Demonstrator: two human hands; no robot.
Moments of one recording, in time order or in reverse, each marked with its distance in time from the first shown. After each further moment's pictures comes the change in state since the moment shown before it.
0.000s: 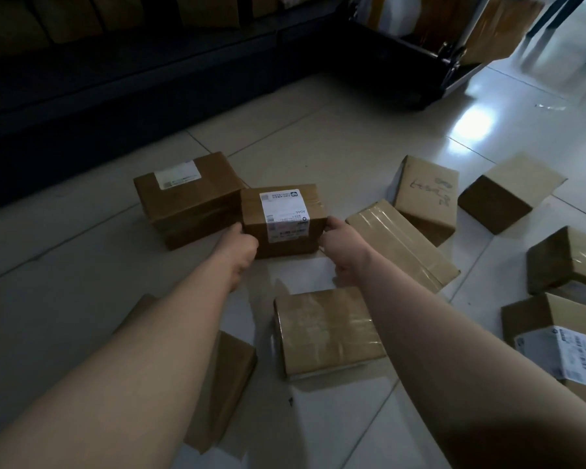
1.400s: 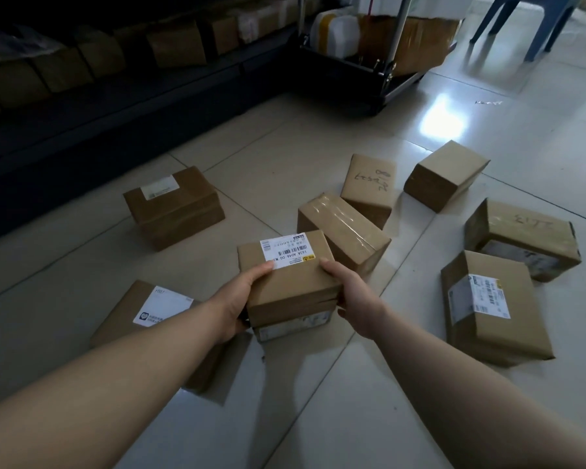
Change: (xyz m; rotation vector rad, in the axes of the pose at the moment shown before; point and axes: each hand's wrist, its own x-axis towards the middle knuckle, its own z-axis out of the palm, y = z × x) left_hand -0.132 -0.032 0.039 -0.163 -0.277 -0.232; right_hand -0.157 0.066 -0.068 0.312 -0.077 0.182
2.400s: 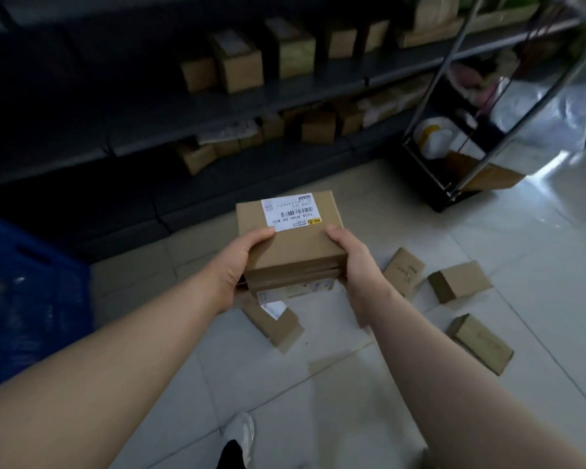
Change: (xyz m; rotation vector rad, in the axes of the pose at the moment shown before) left_hand -0.475 0.313 -0.093 -0.341 0.345 0.072; right_hand -0.369 -0.383 0.146 -0.098 -0.223 -0.063
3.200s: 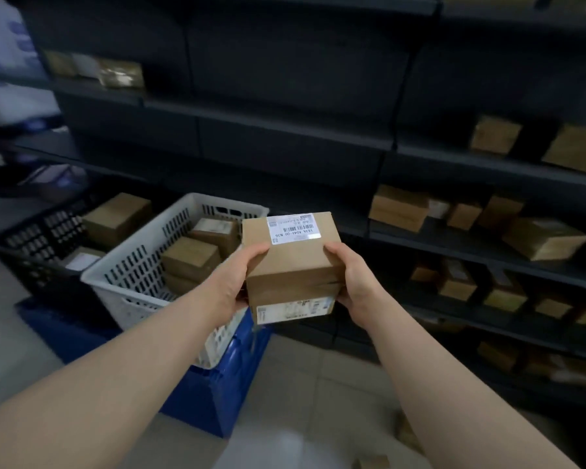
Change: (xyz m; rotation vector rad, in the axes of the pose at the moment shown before) left_hand -0.378 0.111 -0.350 -0.482 0.556 0.382; right_hand -0.317 -0.163 0.393 -0.373 -0.650 -0.238
